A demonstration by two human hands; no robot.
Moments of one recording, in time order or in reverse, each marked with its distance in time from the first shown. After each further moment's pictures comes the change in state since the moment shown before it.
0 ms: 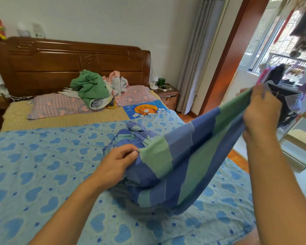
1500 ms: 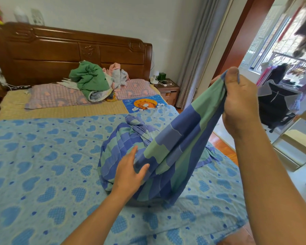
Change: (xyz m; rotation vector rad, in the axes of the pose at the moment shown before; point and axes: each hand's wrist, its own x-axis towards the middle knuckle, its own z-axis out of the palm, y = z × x) left_hand -0.011 -0.085 0.074 0.318 0.317 -0.139; right_hand -0.035 -0.038 0.028 0.229 -0.349 -0.045
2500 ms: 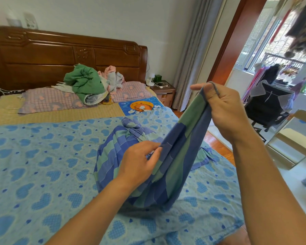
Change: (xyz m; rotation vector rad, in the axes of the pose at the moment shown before) left_hand 0.026 0.091 -0.015 -0.009 0.121 0.505; right_hand -0.010 0.001 -0.006 -0.173 -0.281 -0.142
